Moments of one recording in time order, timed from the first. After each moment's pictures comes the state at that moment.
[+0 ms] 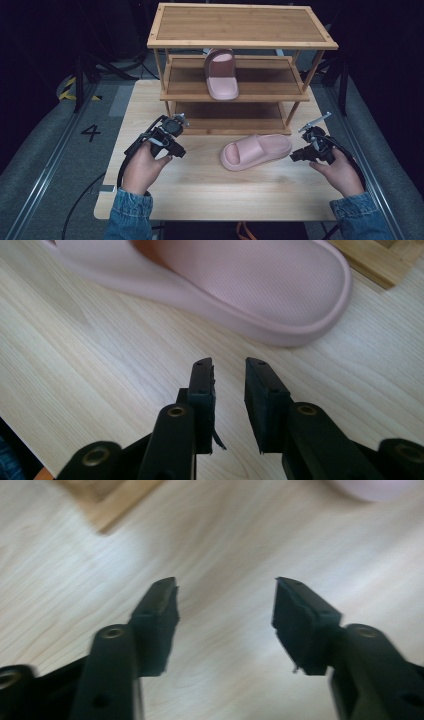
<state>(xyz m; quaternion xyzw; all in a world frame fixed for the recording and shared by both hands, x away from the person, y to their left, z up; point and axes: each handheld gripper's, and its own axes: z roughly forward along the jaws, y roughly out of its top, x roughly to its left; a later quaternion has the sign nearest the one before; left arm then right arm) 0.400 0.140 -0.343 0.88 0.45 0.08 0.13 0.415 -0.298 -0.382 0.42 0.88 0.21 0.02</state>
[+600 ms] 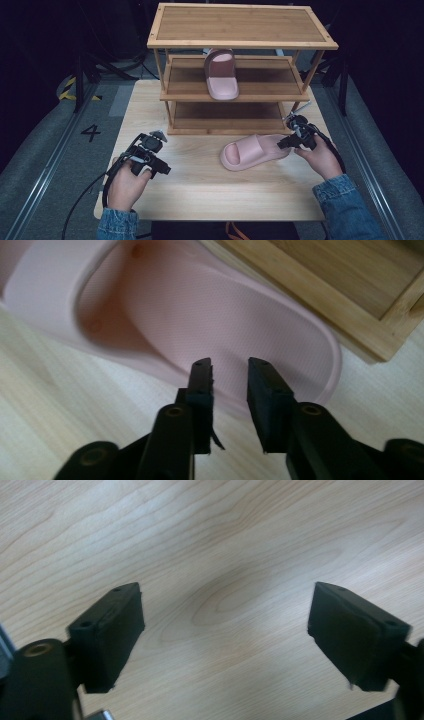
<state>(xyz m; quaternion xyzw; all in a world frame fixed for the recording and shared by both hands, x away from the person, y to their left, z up) 0.371 0.181 -0.381 0.85 0.51 0.07 0.08 0.465 -0.270 -0.395 0.41 0.89 0.20 0.04</state>
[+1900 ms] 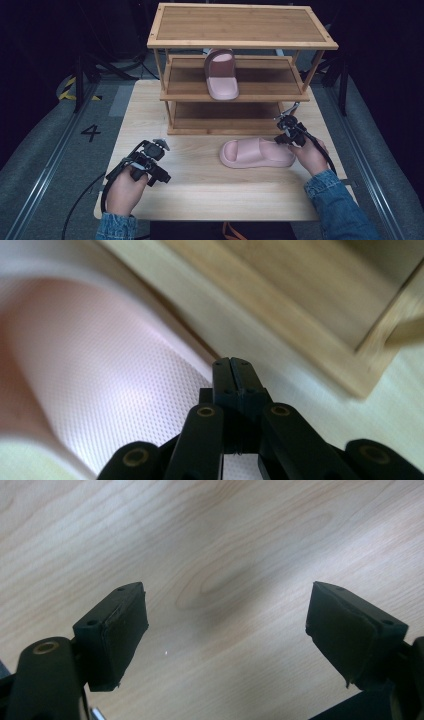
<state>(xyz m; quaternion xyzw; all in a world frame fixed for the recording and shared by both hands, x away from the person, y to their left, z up) 0.365 0.175 -0.389 0.88 0.47 0.06 0.07 0.483 -0.257 -0.422 0.40 0.89 0.18 0.09</state>
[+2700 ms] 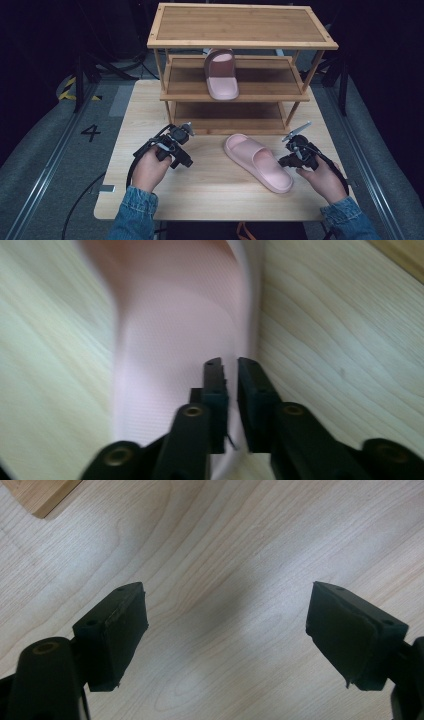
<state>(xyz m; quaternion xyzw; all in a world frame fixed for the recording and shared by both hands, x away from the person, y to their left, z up) 0.412 0.121 -0.384 0.90 0.42 0.04 0.09 0.402 -0.260 -0.404 0.39 0.90 0.21 0.03</state>
